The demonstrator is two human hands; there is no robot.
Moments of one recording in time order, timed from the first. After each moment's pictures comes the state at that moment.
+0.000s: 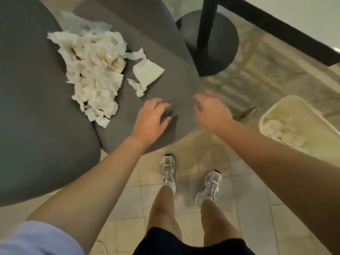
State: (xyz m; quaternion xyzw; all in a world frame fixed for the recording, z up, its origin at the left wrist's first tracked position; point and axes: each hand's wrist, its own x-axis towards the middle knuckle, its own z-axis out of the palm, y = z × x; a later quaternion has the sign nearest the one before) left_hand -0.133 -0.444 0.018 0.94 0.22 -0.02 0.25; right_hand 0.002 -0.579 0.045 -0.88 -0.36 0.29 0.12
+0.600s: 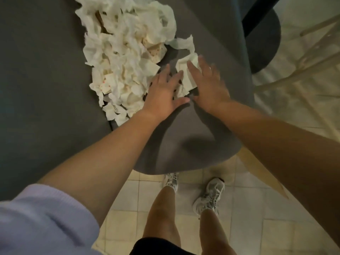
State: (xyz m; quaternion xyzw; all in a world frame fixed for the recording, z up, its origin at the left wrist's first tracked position) left_hand -0.114 -0.302 -0.055 0.91 0.29 -0.03 0.29; right_hand 0.009 -0.391 -0.032 -0.84 -0.45 0.30 -0.01
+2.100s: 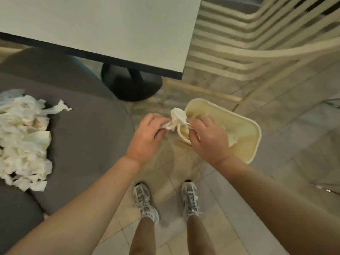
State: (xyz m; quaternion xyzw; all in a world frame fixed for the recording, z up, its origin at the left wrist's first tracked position) left_hand -0.017 -0.588 0.048 0.91 -0.02 0.09 0.39; right_hand 0.027 -0.769 0.067 -0.92 -0.30 -0.08 0.23
